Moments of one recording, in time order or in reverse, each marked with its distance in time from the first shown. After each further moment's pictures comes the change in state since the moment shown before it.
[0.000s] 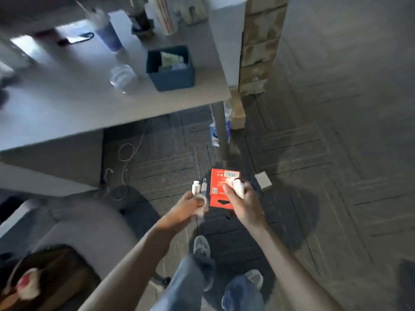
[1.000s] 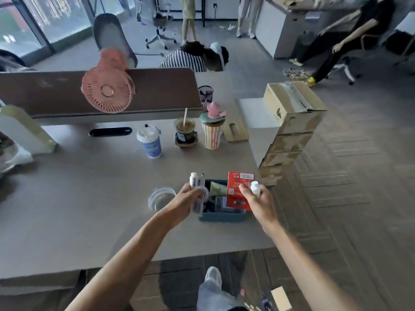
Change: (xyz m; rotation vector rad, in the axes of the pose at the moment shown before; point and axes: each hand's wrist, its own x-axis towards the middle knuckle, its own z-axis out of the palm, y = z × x) left_hand 0.182 0.374 -0.250 -0.192 -0.098 0.357; right_hand 0.352 -0.279 0.152 -0.176 0.048 -0.158
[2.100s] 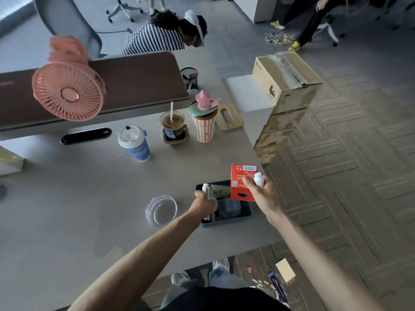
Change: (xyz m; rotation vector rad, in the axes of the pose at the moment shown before) left_hand 0.088 -0.024 0.014 0.618 0.162 -0.319; right_hand 0.044 0.000 0.020 0.019 0.132 0.127
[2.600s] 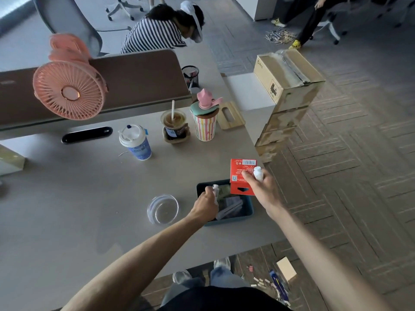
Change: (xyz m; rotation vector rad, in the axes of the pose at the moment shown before) left_hand 0.007 -0.010 0.003 0.392 0.000 0.335; right_hand 0.010 -0.010 0.007 -0.015 0.004 -0.001
